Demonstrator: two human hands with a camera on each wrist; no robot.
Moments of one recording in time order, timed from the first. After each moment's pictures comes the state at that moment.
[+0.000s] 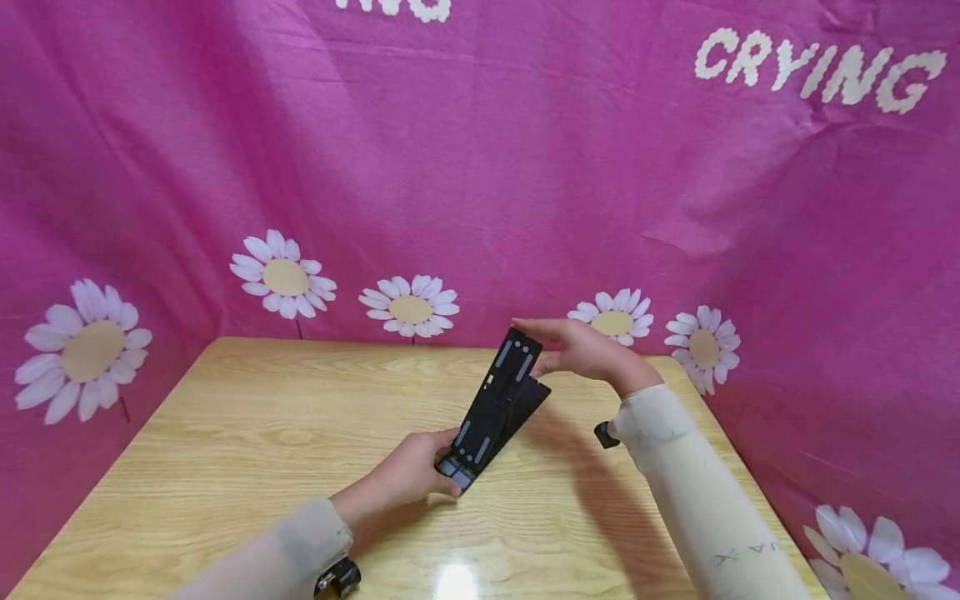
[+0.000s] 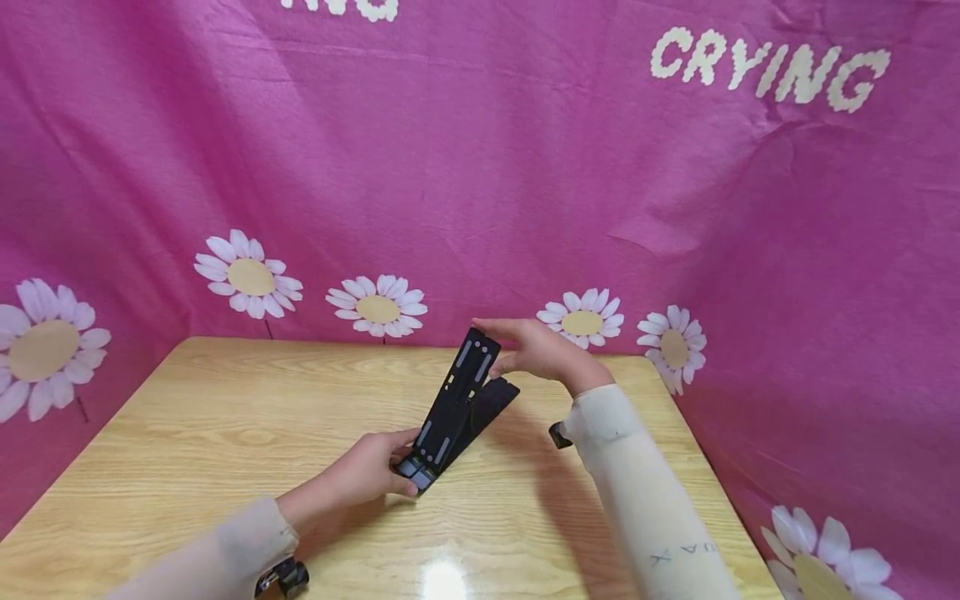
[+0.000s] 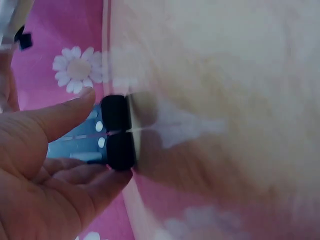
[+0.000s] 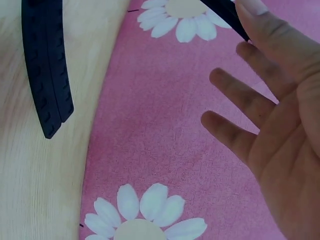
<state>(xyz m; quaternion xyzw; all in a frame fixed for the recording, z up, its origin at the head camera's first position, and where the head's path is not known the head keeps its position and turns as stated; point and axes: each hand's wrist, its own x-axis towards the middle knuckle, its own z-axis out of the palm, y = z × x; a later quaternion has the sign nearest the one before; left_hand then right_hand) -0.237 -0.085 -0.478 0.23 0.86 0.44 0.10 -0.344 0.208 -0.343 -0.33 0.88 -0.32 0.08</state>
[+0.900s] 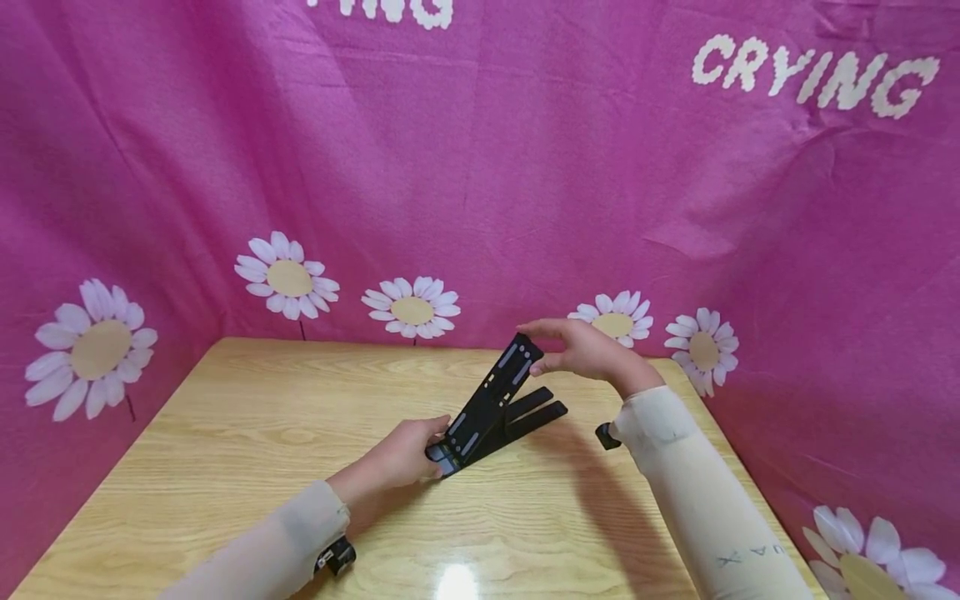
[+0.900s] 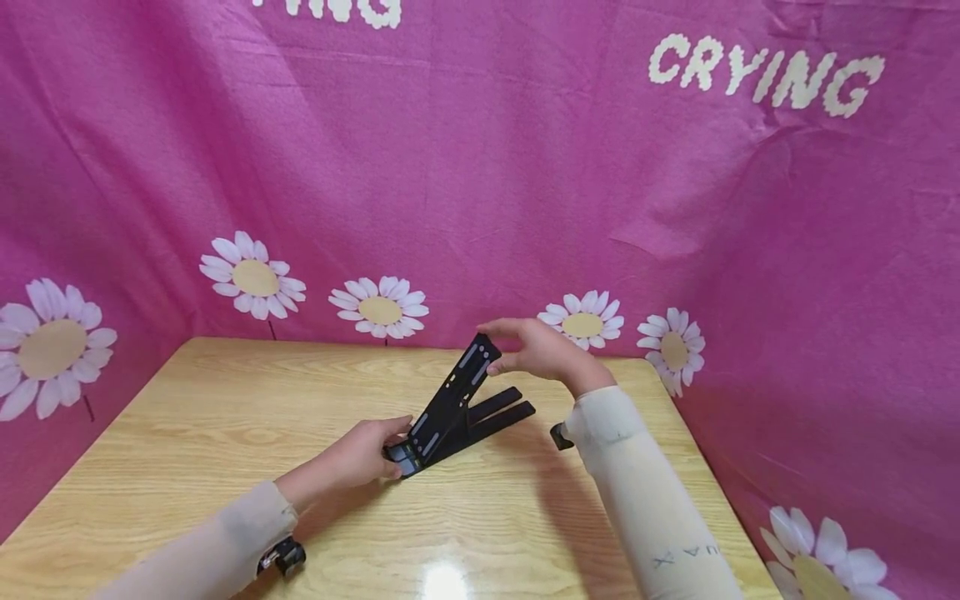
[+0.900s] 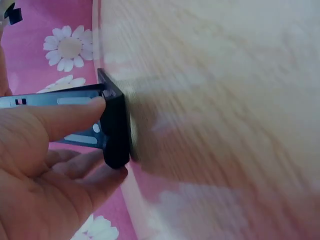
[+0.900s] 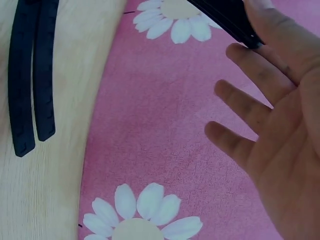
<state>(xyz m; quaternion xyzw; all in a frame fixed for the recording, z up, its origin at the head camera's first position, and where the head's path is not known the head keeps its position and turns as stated) -0.246 -0.093 -0.467 0.21 0.90 0.36 0.08 -0.340 0.211 -0.337 -0.30 0.90 -0.30 0.08</state>
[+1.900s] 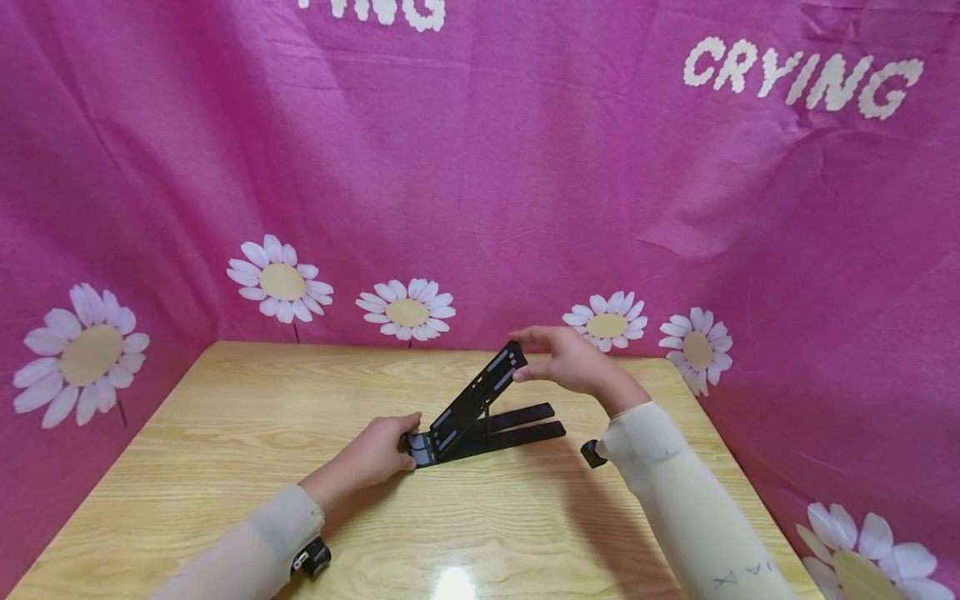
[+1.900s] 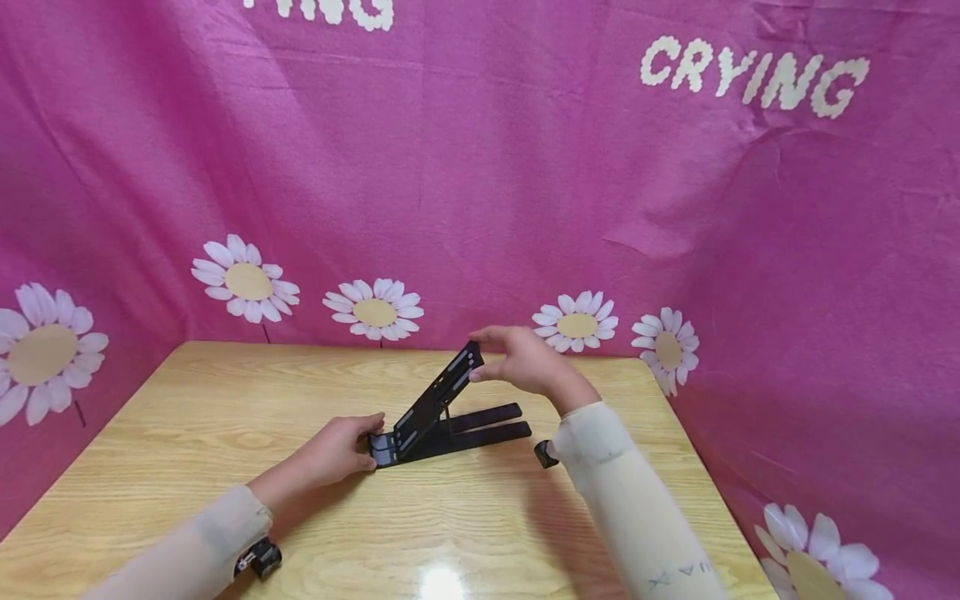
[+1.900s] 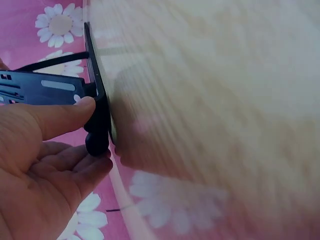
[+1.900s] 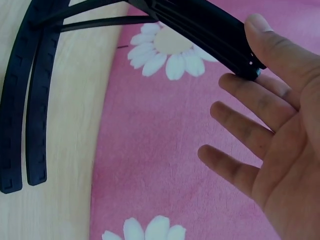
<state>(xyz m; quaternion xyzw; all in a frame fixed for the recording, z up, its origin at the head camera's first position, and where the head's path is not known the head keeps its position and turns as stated) -0.262 -0.126 -0.483 0.19 0.92 0.33 0.03 -0.319 0.193 -0.345 -0.26 0.90 -0.35 0.05</state>
